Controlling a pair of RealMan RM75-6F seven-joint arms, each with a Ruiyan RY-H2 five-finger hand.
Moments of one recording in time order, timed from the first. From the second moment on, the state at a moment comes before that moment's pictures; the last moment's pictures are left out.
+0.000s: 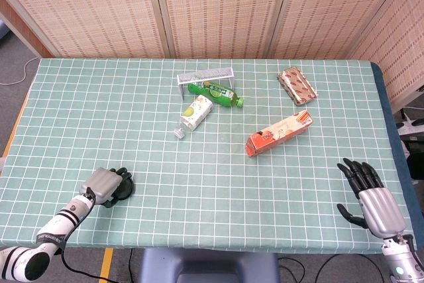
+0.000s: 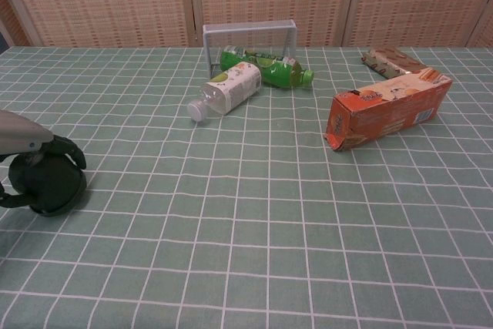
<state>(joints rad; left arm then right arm) -0.86 -1.12 0.19 -1.83 0.90 0.85 0.54 0.08 -1.08 -0.02 -1.67 -1.65 1.48 0.02</state>
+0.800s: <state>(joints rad) -0.74 -1.07 0.08 -1.81 1.23 0.89 0.04 0.08 -1.08 -0.02 -1.67 -1.65 1.48 0.02</state>
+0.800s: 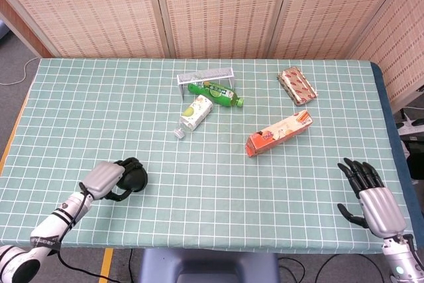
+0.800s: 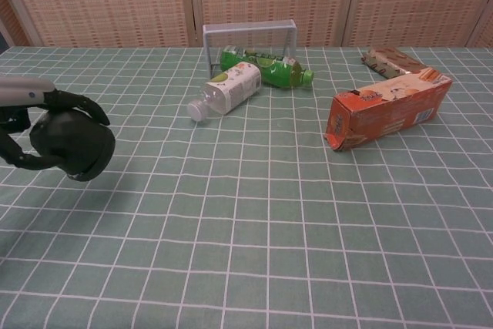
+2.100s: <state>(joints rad) -0.86 -1.13 0.18 -1.85 0.67 0.93 0.90 0.08 -1.08 -0.02 -1.67 -1.65 1.47 0.02</state>
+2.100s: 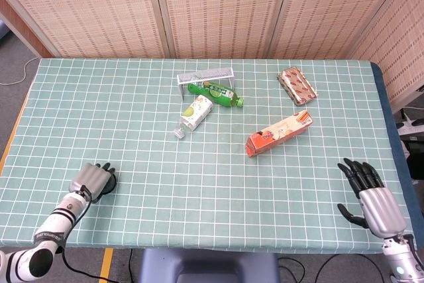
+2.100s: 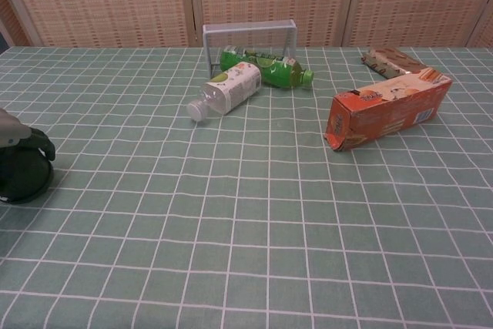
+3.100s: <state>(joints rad) -0.78 -1.20 0.16 -1.69 0.94 0.86 0.64 0.08 -1.08 -0.02 -1.67 -1.65 1.48 0.02</state>
